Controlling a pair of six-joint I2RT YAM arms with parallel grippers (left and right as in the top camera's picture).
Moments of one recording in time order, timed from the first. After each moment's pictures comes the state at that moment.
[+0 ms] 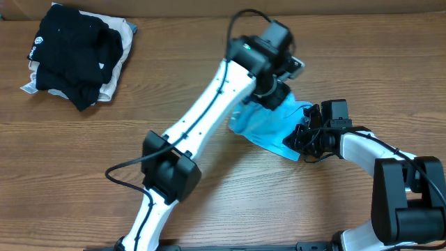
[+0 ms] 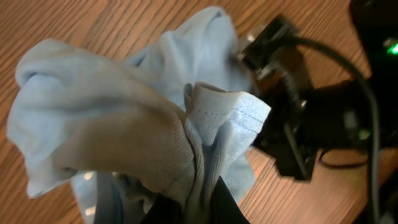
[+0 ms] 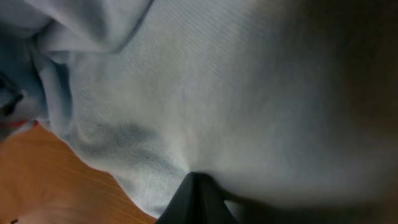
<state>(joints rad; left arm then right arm) -0.69 2.29 2.36 -1.31 0.25 0.03 0.04 1.72 0.76 -0.30 -0.55 0.38</state>
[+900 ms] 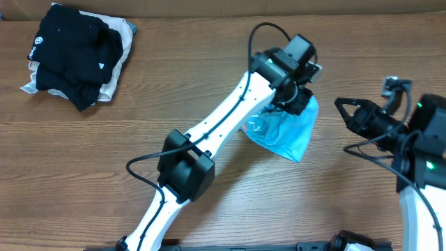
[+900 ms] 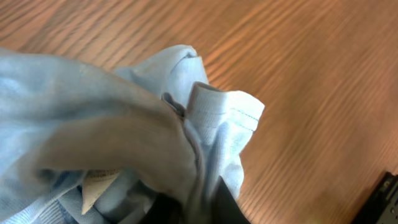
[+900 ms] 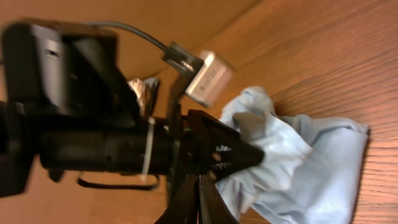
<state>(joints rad) -0.76 2.38 2.36 -1.13 0.32 -0.16 -0.31 1.04 0.94 -0.56 -0.81 0.40</state>
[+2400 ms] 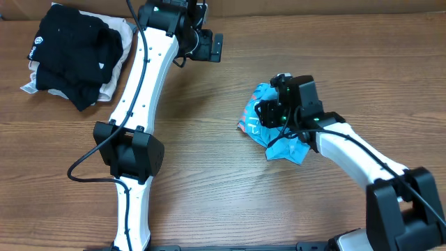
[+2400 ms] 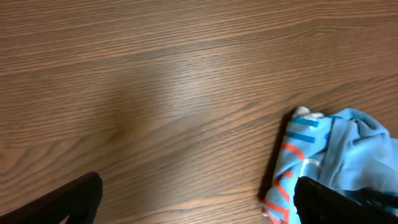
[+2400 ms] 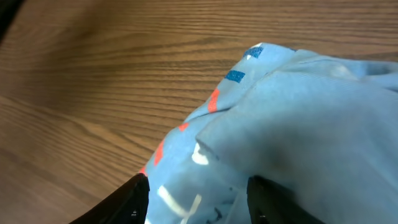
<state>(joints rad) -0.28 2.30 2.45 -1.32 0.13 -0.18 0.32 1.65 0.94 -0.15 -0.24 0.23</state>
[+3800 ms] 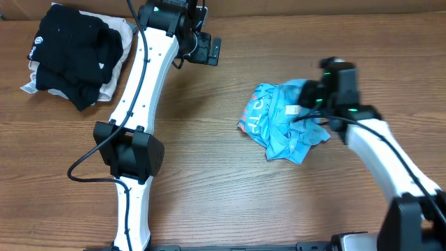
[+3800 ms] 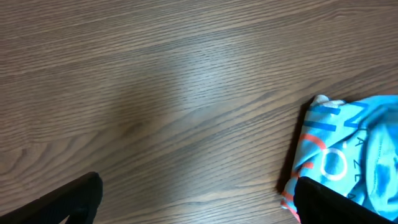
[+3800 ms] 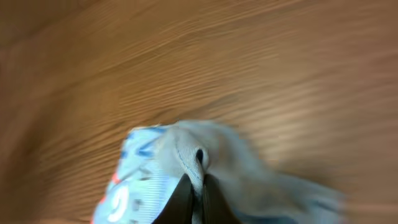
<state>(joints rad) -0.28 2.30 2.45 -1.35 0.09 -0.12 0.07 1.54 1.01 -0.28 -0.12 0.41</state>
